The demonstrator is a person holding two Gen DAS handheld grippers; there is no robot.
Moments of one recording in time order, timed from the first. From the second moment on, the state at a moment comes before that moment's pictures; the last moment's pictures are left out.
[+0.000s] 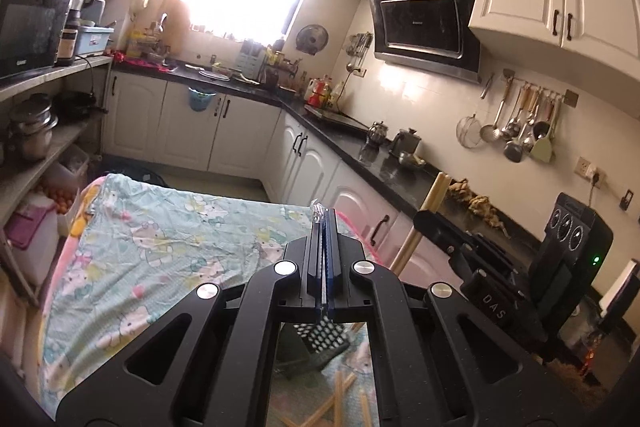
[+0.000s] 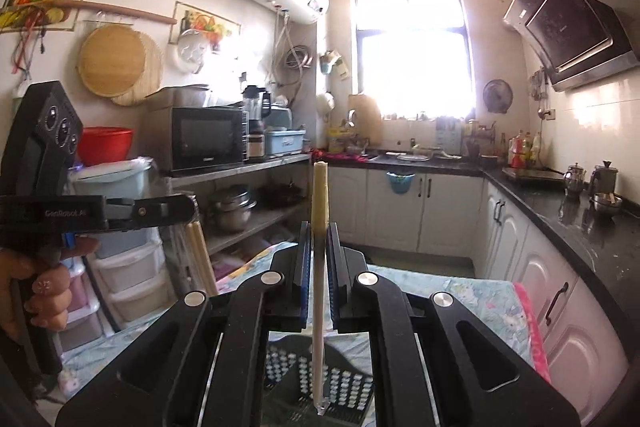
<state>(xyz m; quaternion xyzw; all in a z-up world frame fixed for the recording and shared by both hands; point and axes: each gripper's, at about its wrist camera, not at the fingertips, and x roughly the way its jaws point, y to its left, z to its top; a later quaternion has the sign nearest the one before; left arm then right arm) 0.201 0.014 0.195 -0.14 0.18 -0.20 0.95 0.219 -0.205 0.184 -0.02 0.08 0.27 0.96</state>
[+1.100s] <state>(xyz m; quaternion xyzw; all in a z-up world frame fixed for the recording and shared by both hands) 0.211 0.033 0.115 -0.17 0.22 -0.15 0.95 0.241 -0.222 0.097 0.01 0.16 0.21 0.97</state>
